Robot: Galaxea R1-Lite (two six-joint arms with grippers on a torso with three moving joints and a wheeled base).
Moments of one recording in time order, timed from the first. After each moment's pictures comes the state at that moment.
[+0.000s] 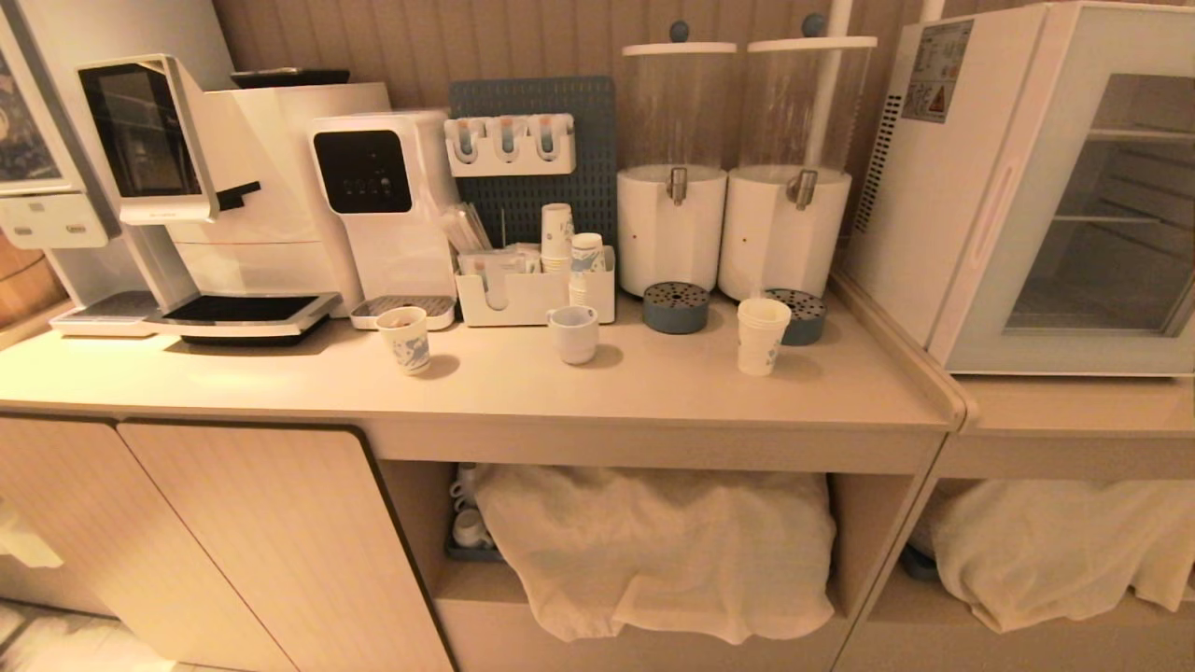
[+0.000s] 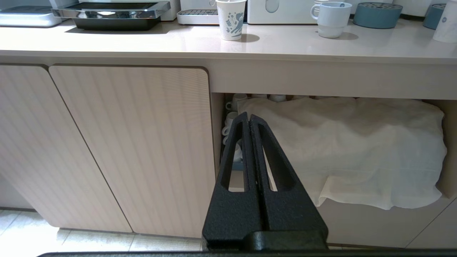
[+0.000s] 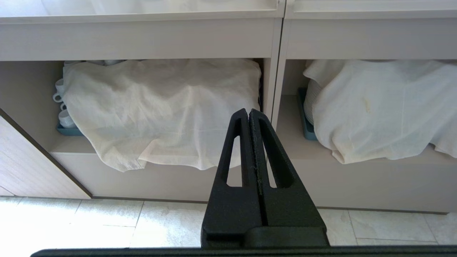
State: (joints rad) left arm 0.01 0.00 0.00 -0.05 0.00 -0.01; right arm -0.01 0.00 -0.09 0.22 0.00 -0.01
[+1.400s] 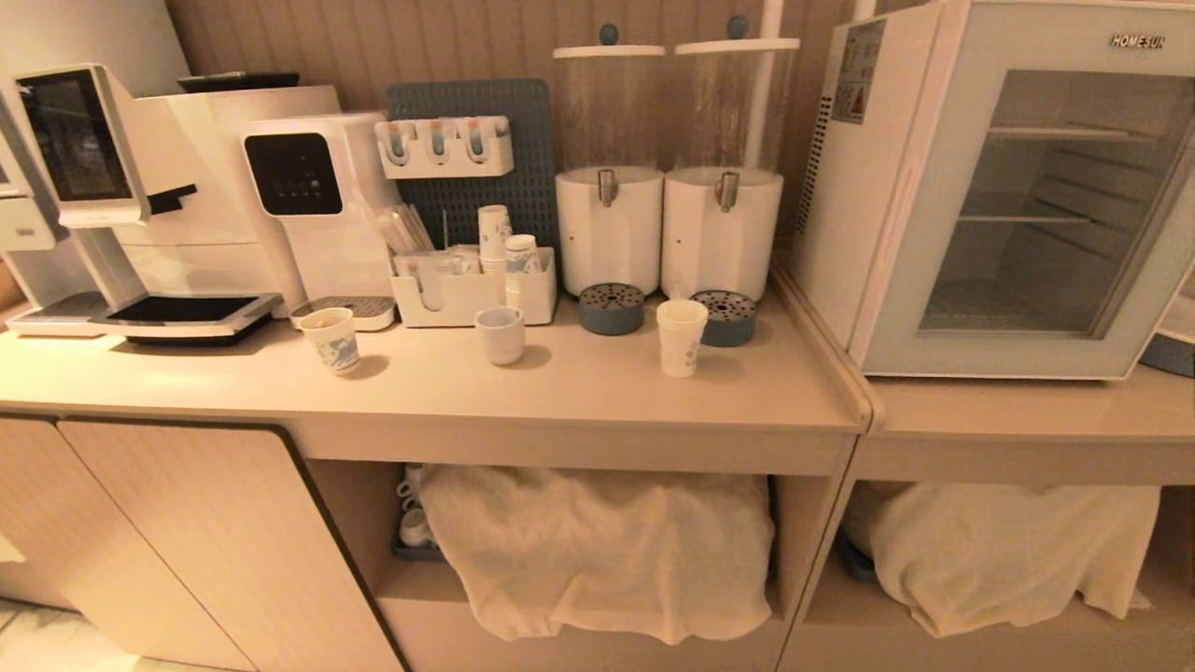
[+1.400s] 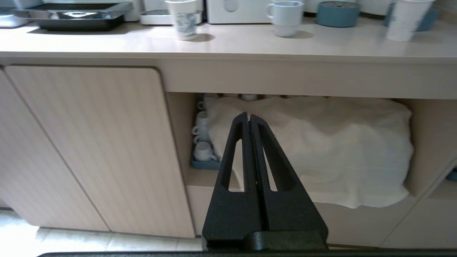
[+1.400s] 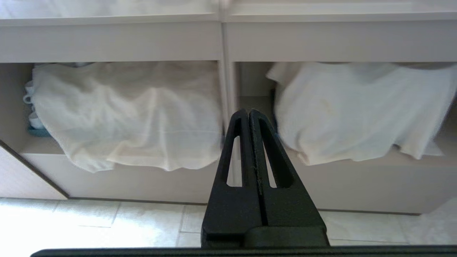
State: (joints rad) left arm 0.01 0.00 0.00 -0.05 0.00 -0.01; right arm -0.01 0.00 -0.09 0.22 0.00 -0.01
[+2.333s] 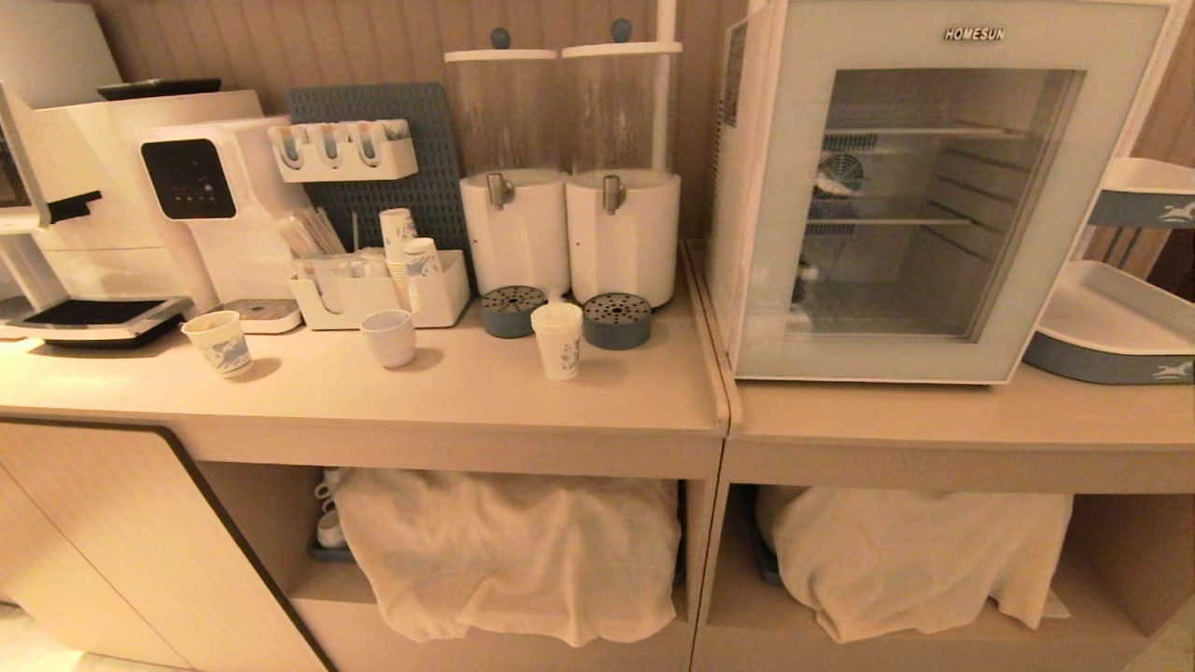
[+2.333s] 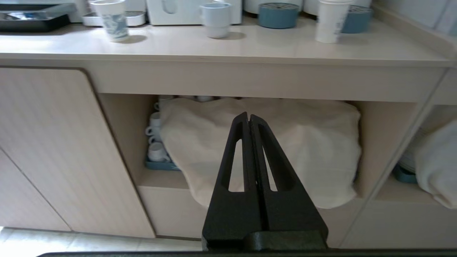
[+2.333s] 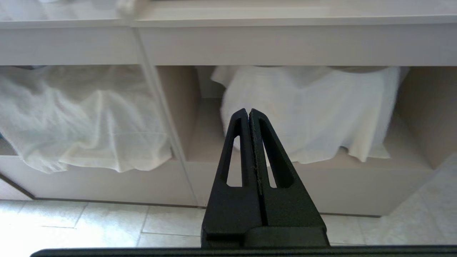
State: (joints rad) left arm 0.01 0.00 0.00 -0.05 0.00 -0.01; right arm -0.01 0.00 -0.09 0.22 0.00 -0.01
